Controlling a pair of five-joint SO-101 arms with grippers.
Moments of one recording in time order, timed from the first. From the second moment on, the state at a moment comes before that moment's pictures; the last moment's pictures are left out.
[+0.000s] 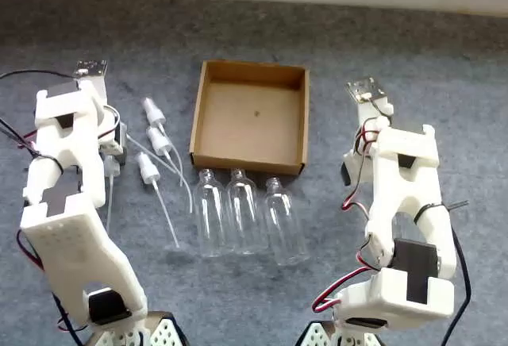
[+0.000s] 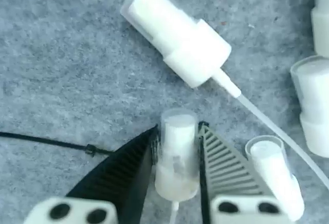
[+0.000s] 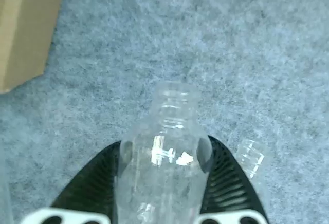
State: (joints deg) left arm -22.9 28.0 -3.9 72.2 -4.0; right arm 6.9 -0.5 23.7 61.7 30.1
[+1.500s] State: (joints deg) left arm 3.1 -35.4 -19.1 85.7 4.9; right arm -29.6 -51.7 40.7 49.1 10.6
